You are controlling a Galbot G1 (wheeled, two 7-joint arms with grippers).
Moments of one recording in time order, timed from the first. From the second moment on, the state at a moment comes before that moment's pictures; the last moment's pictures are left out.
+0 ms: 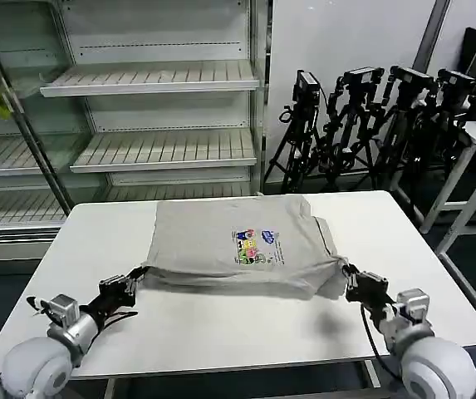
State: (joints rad) left arm 1.26 -0.74 -0.41 -1.95 -0.74 0.27 0.01; right arm -1.09 0.78 0.29 2.08 0.80 -0.44 0.32
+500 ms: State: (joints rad) left arm 1.03 -0.79 -0.24 -1.77 -0.72 0.25 0.02; right arm -0.78 0.83 0.04 1.85 0.79 -0.43 0.31
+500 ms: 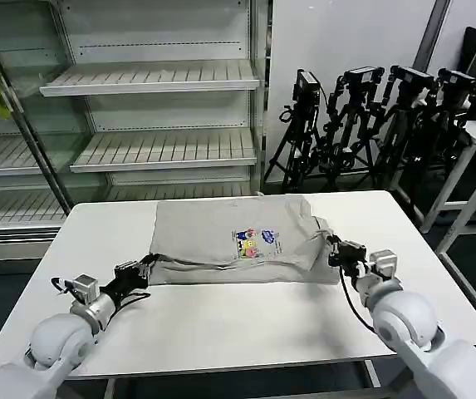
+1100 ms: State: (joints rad) left arm 0.91 -0.80 -0.19 -1.63 -0.72 0.24 0.03; right arm -0.59 0.91 -0.11 1.65 0.74 -0.40 0.30
